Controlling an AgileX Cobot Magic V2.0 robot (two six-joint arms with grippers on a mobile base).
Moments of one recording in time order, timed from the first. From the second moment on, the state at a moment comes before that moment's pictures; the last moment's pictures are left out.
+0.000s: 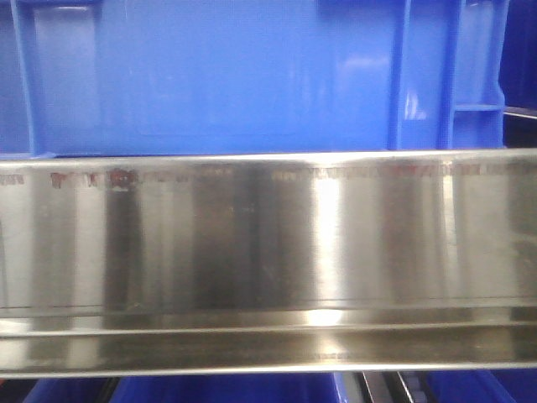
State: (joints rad) left arm -0.45 1.17 -1.49 0.37 0.79 -0.62; right arm 0.91 1.24 -1.60 -0.69 0.82 0.83
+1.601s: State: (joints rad) left arm -0.45 0.61 -0.78 0.30 0.42 -0.62; right arm 0.91 0.47 -0.91 -0.69 0.58 0.64
